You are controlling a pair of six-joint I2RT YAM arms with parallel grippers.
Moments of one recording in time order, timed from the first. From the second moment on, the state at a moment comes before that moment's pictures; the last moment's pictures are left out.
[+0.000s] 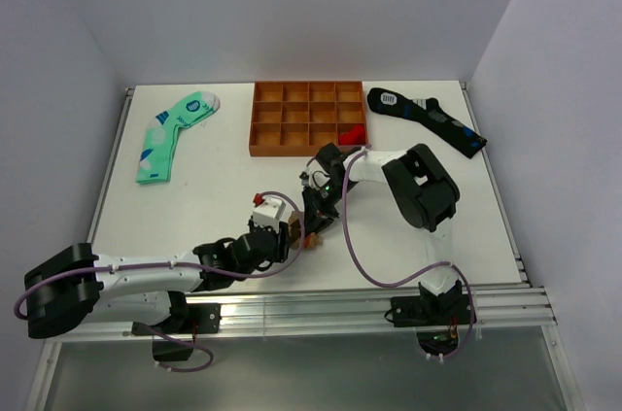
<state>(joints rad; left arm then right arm) -1.18 1.14 0.40 0.14 -0.52 -0.59 0.57 2.07 1.23 -0.66 -0.86 0.33</state>
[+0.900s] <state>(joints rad) -0.96 1.22 0.29 0.43 -0.18 -0.60 0.57 2.04 1.20 -0.65 -0.84 0.32</state>
